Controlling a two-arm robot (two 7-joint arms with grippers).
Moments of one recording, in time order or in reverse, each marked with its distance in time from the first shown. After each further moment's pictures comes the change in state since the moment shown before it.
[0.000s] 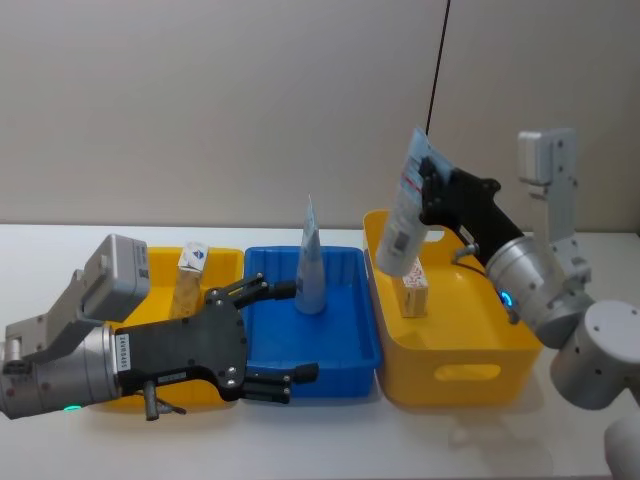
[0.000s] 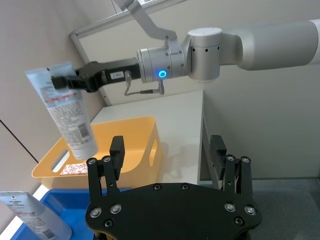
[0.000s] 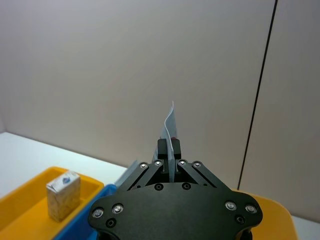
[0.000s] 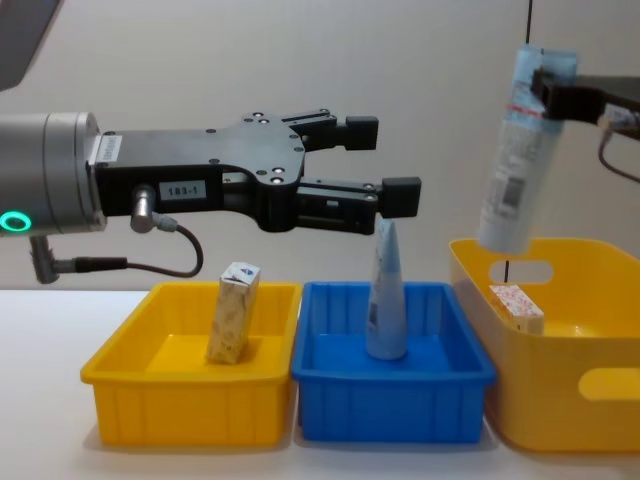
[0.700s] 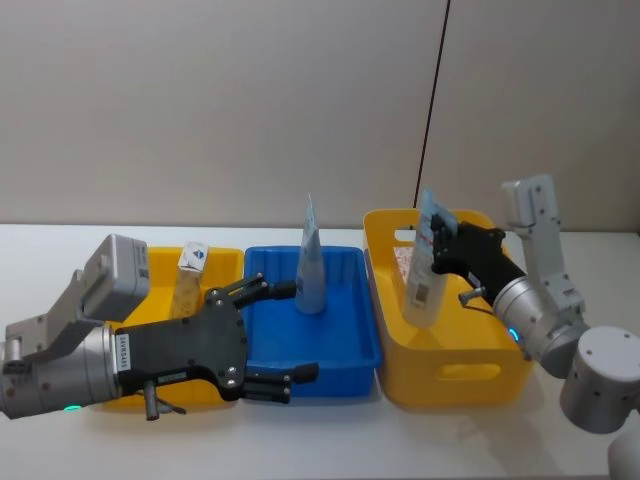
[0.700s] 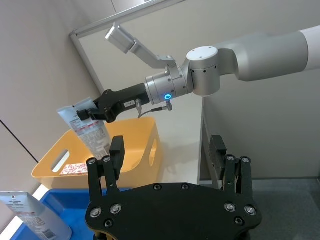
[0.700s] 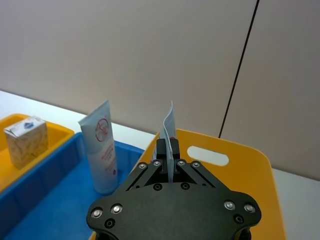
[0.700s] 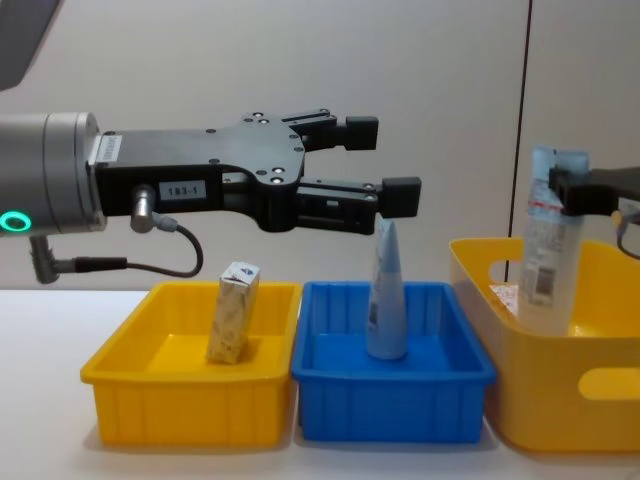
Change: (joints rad) left arm 0.000 0.000 0.000 0.000 0.000 0.000 0.000; right arm 0.015 0.021 -0.013 0.144 -0.078 0.017 -0.014
